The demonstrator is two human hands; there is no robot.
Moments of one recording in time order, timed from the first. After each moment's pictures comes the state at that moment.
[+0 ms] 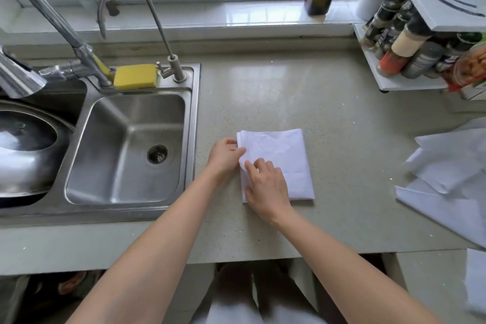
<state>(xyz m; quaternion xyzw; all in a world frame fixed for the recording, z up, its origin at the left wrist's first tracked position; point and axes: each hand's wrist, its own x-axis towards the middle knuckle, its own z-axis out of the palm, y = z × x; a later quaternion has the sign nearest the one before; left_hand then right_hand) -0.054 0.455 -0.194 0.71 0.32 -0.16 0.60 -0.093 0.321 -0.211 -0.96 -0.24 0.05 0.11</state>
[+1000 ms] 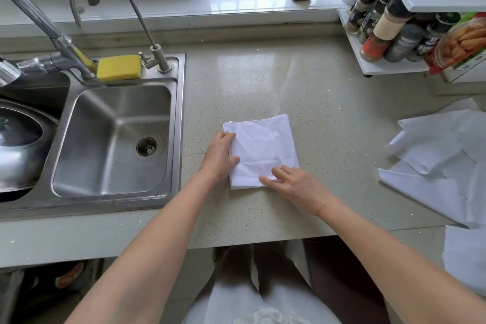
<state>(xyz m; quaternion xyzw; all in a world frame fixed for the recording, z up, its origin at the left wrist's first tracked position) -0.075 0.433 -0.196 0.93 0.10 -0.13 0.34 -0.082 0.204 -0.214 -0.86 -0.52 -0.04 0.01</state>
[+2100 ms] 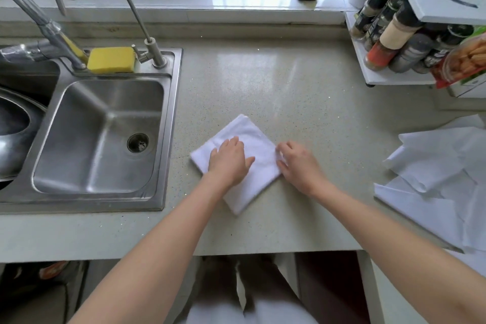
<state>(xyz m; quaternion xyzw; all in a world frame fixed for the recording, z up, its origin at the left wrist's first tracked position) -0.057 0.391 -0.194 0.96 0.07 -0.22 0.16 -0.020 0.207 -0.213 -0.95 -0.25 0.11 0.14</state>
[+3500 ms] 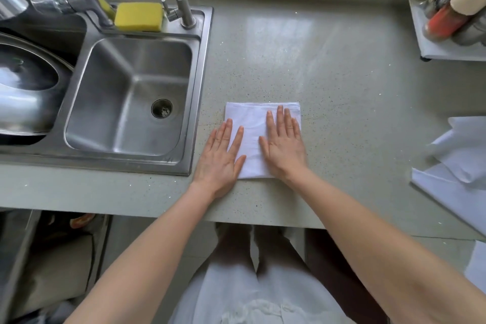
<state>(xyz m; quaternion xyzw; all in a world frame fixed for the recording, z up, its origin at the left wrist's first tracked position) -0.150 0.453 -0.250 0.99 0.01 -0.09 0.07 -0.064 0.298 -0.242 -0.96 -0.24 0.15 0.06</state>
